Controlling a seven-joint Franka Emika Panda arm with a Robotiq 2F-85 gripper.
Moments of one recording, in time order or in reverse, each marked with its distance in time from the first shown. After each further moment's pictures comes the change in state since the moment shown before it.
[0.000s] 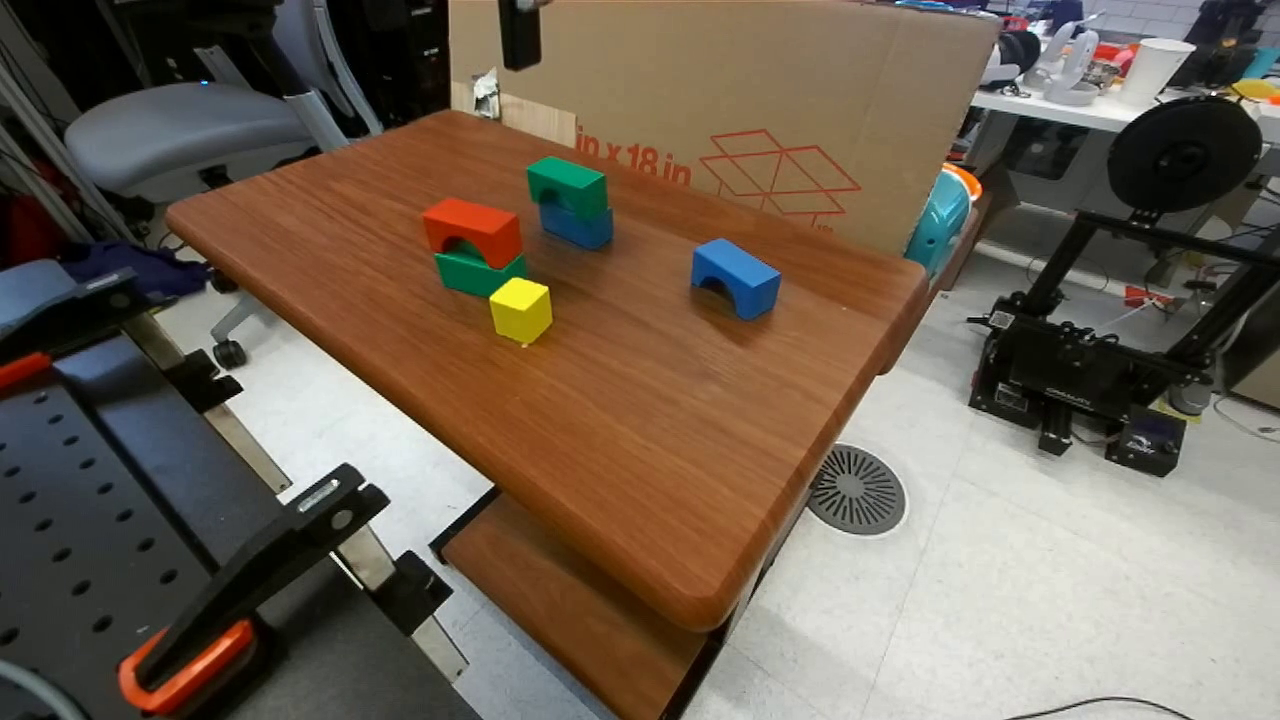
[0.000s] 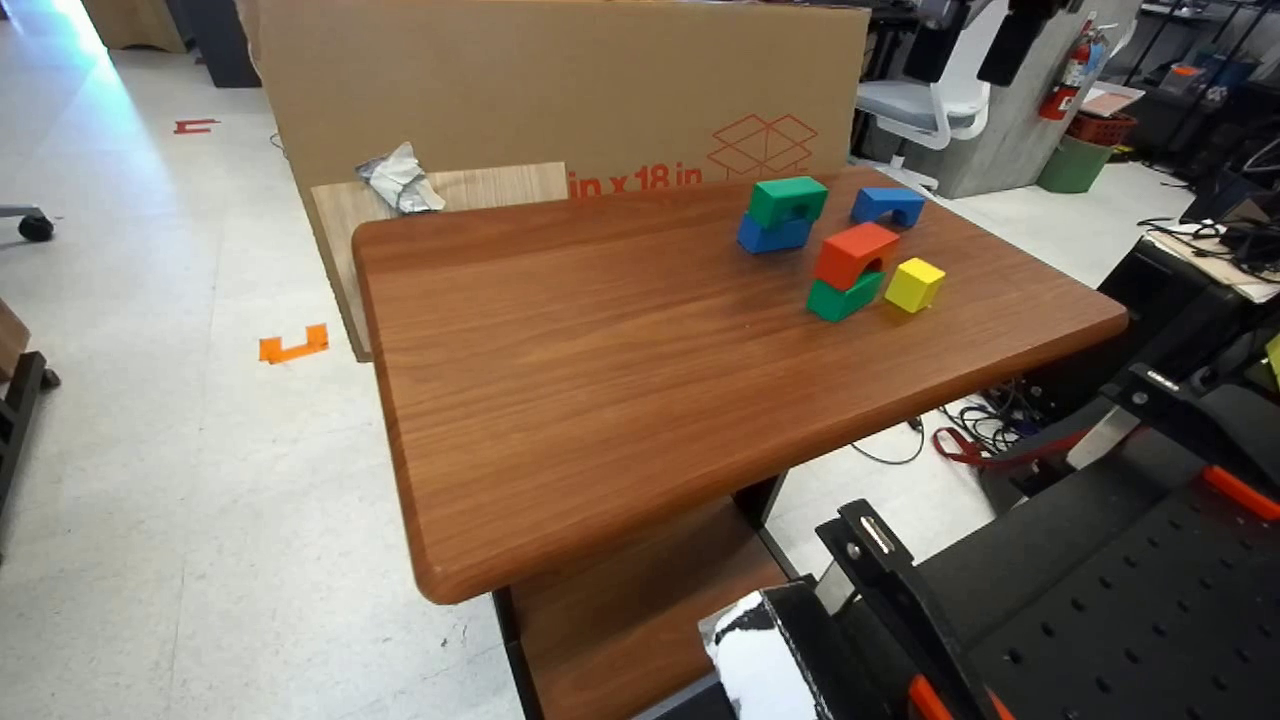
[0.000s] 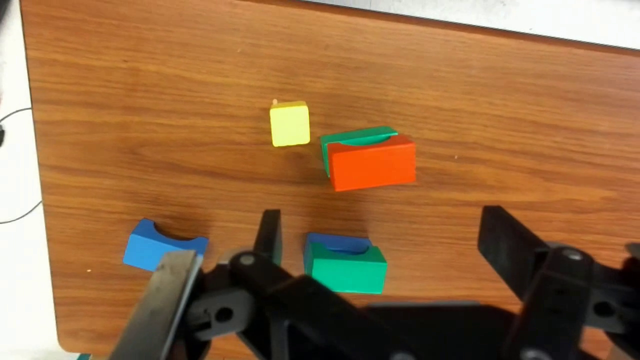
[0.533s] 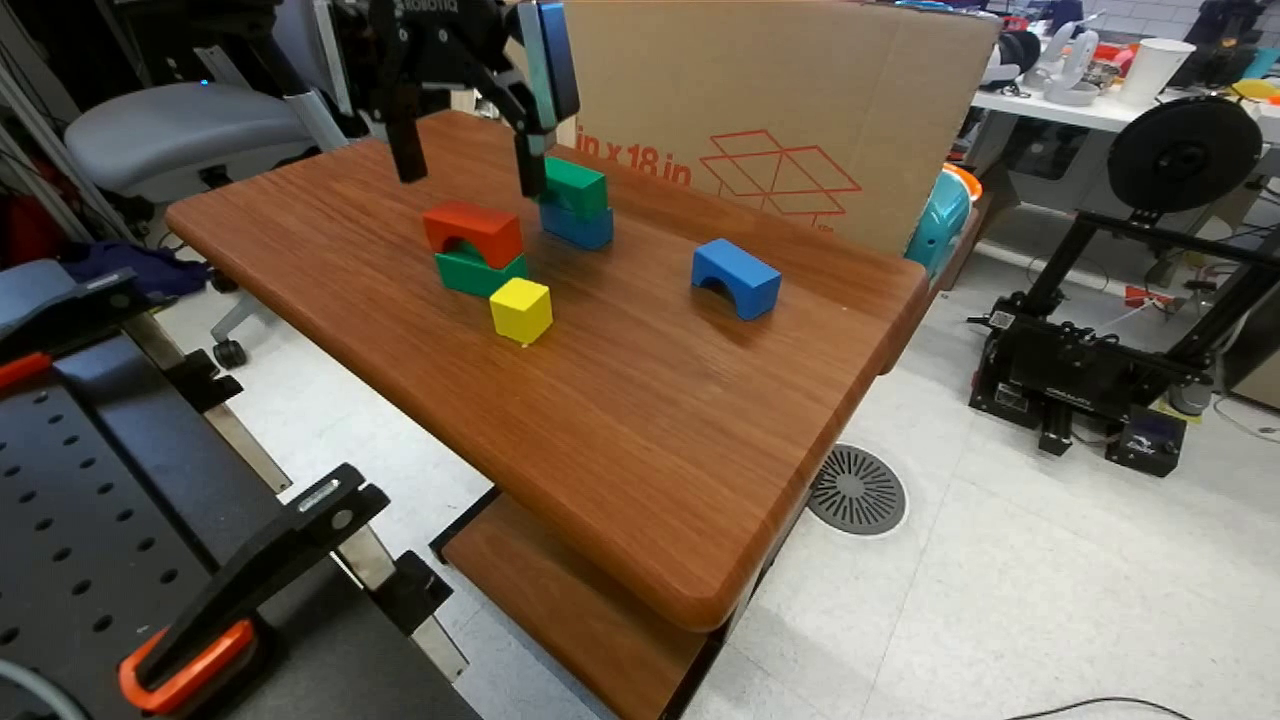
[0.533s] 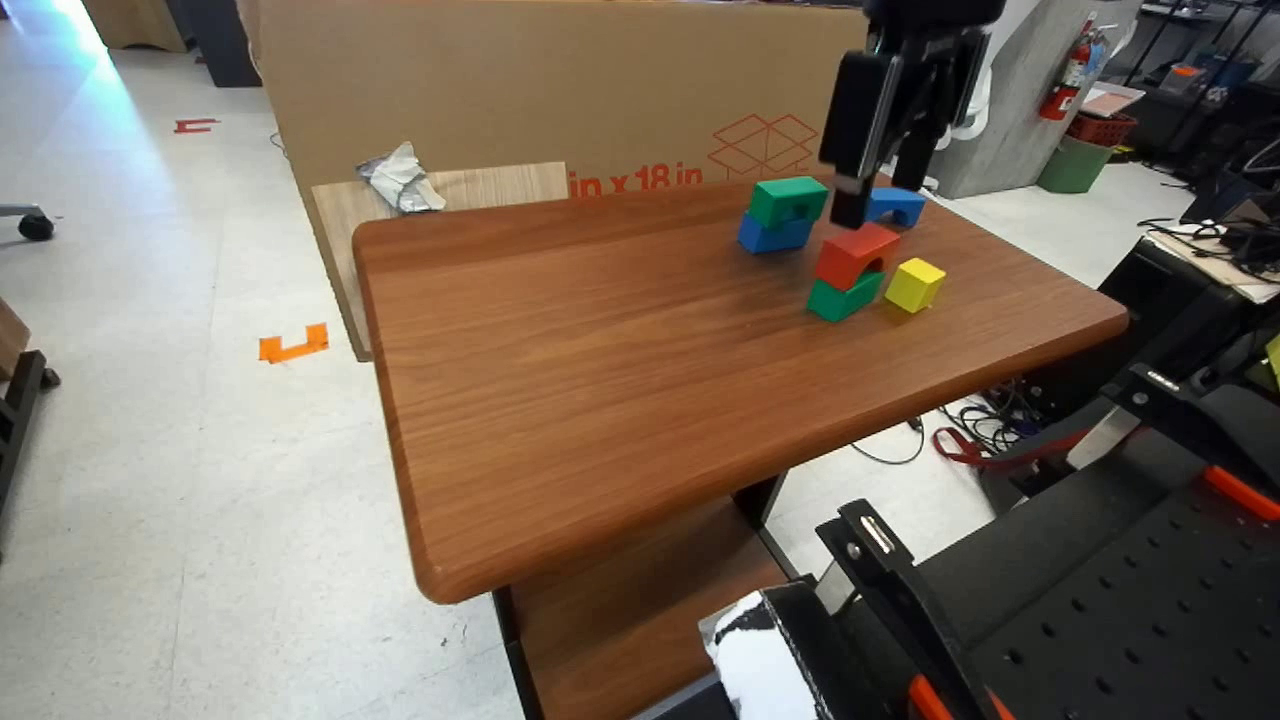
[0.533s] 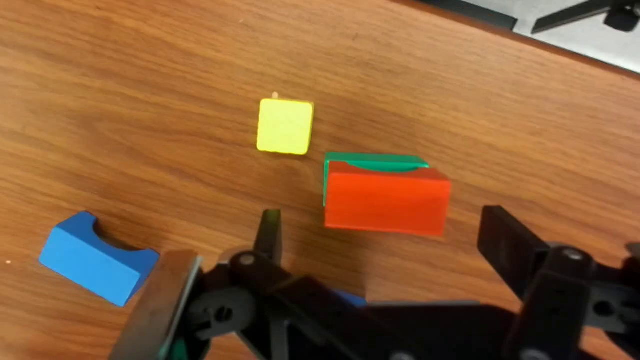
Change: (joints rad) arm 0.101 0.208 -0.022 0.062 -0.239 0.095 0.100
